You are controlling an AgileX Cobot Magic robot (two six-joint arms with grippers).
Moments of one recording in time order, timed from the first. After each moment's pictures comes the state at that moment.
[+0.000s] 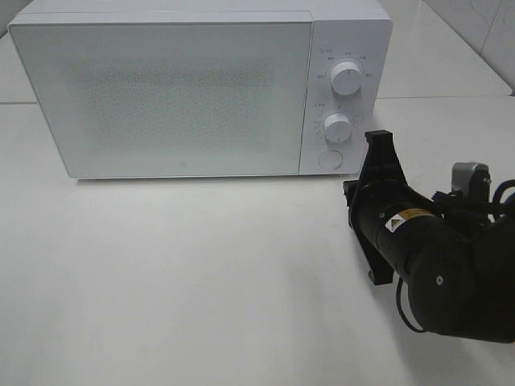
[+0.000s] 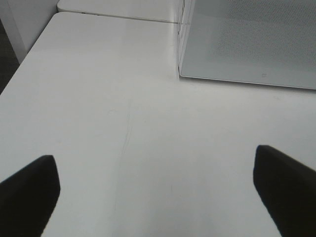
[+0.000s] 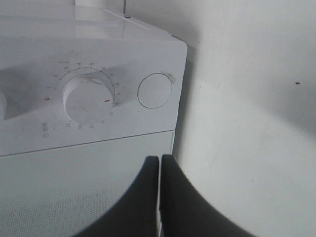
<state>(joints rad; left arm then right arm) 0.06 -0.01 -0.50 -0.08 1.04 -0.05 0.78 1.82 -0.45 0.84 -1.04 1.31</state>
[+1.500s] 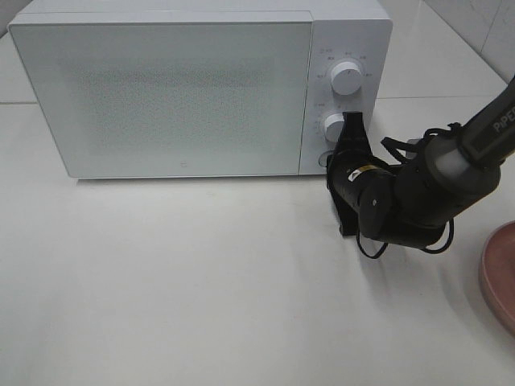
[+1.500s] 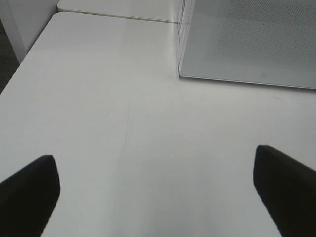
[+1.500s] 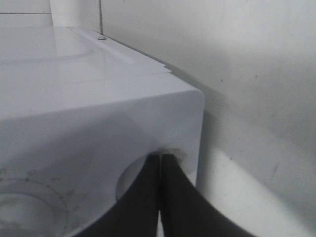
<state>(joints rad) 0.06 -0.01 -0.50 -0.08 1.04 -0.05 0.51 2.14 -0.83 0.61 -0.91 1.39</state>
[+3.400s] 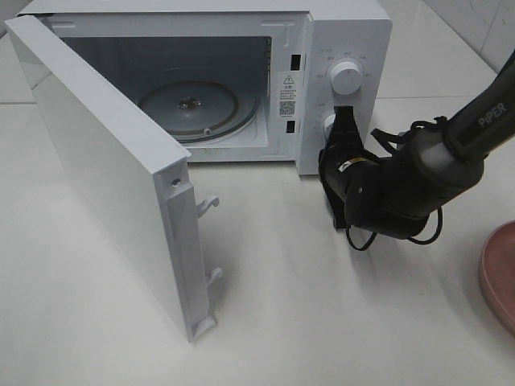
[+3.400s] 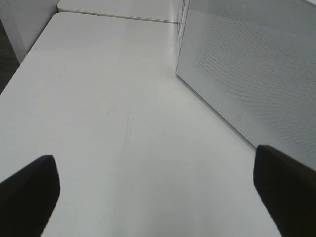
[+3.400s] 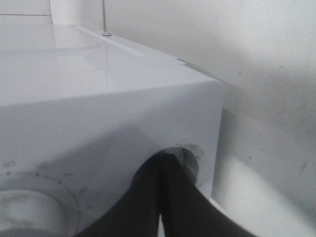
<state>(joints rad) 0.06 -0.01 -0.50 -0.08 1.04 -0.05 0.52 2.14 -0.89 0.69 -0.88 1.30</state>
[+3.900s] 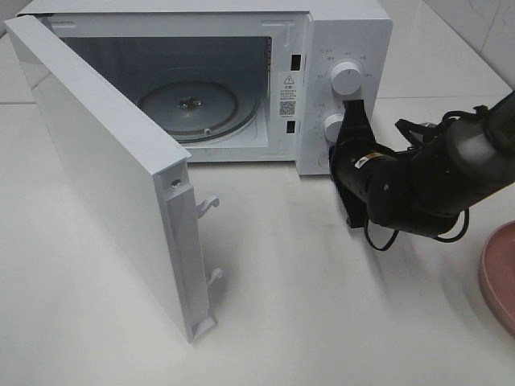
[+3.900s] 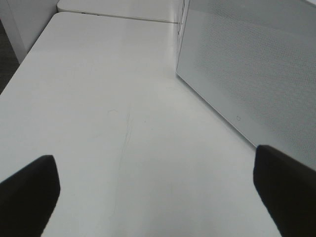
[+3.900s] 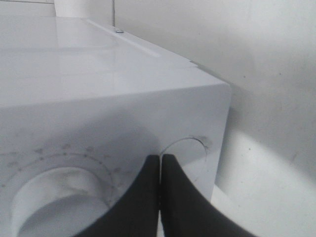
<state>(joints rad) 0.06 -0.01 -0.50 -0.08 1.04 -0.05 0.51 2.05 -0.81 0.63 -0.85 1.30</state>
